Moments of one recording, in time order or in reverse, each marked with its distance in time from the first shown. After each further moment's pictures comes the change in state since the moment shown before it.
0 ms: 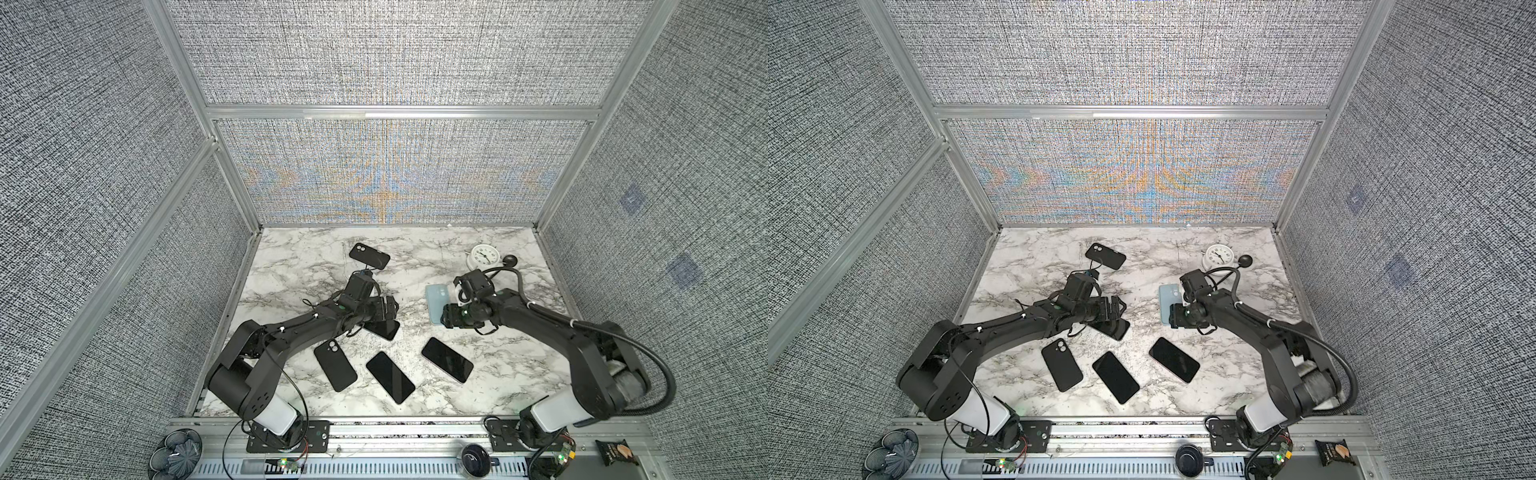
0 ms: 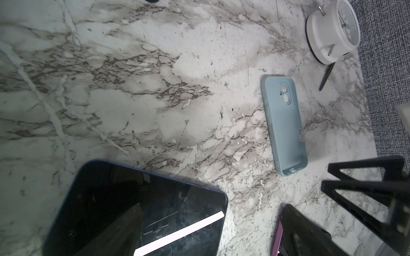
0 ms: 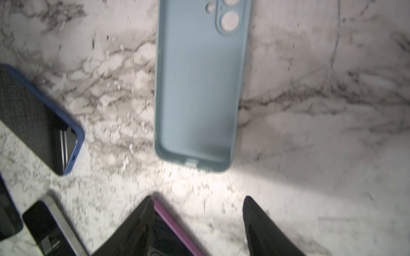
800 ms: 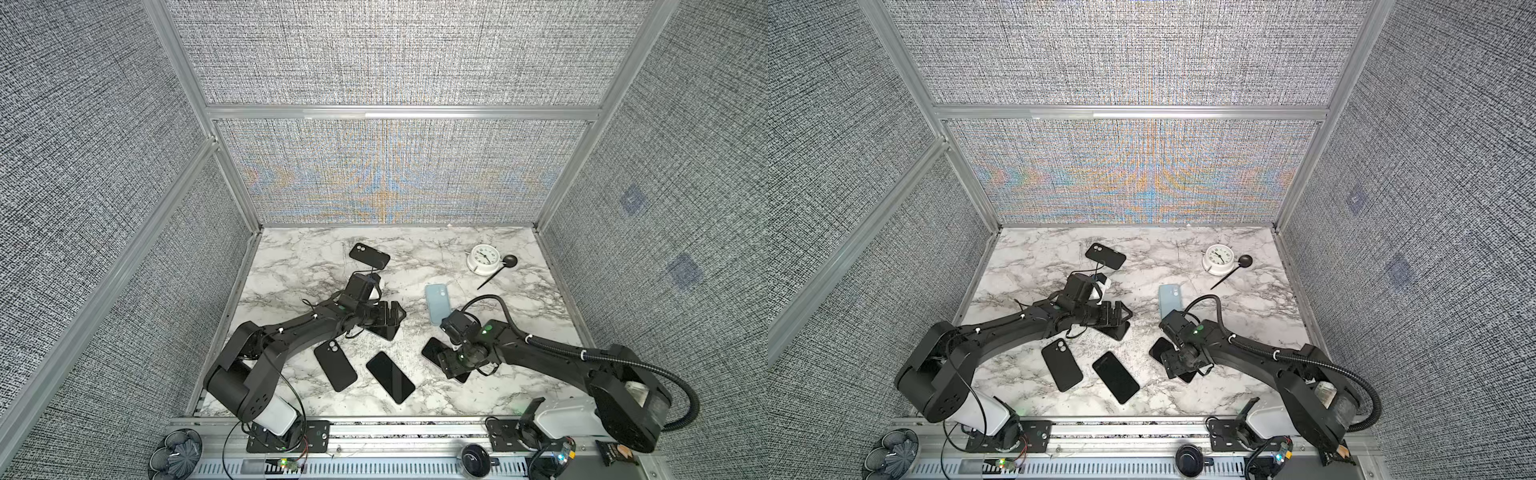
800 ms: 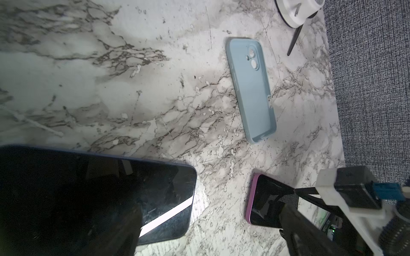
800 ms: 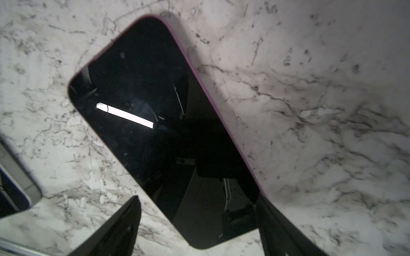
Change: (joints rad) left arm -0.002 0.002 -0.003 -0.027 0.187 0.036; right arm 0.333 -0.096 -0.152 -0.168 0.150 0.051
